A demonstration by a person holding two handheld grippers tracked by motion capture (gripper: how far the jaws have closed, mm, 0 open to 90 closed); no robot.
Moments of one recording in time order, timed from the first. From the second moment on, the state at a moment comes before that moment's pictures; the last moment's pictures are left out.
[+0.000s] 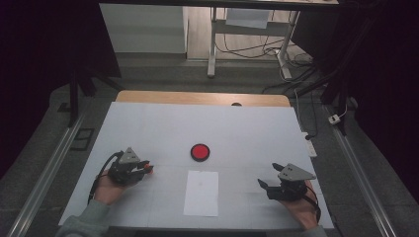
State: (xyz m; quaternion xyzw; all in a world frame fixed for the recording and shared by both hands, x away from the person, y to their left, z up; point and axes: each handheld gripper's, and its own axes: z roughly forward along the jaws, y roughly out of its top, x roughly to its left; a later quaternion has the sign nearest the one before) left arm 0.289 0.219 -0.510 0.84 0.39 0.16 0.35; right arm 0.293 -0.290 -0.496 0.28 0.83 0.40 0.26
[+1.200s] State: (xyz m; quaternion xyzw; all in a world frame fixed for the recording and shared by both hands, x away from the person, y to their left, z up) left arm 0.270 0.218 -0.470 0.78 0.38 0.16 0.47; right arm 0.293 -0.287 -0.496 0.27 0.83 0.41 0.26
